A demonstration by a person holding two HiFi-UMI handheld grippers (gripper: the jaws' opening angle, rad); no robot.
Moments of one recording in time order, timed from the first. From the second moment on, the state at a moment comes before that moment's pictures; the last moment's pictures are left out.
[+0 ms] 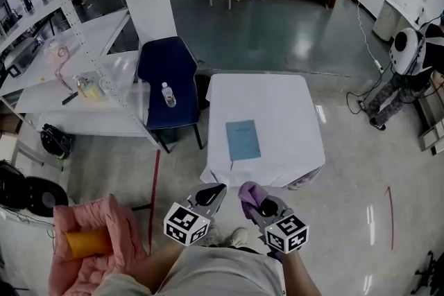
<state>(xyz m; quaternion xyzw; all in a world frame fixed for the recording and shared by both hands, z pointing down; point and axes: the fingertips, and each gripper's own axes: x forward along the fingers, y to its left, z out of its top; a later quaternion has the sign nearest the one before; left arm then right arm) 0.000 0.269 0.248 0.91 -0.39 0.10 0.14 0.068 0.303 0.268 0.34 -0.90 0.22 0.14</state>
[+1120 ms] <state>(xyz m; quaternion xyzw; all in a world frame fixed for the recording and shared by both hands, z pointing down) 0.050 0.270 0.248 0.90 -0.40 0.10 0.13 0.122 0.299 0.275 0.33 -0.91 0.21 0.13</state>
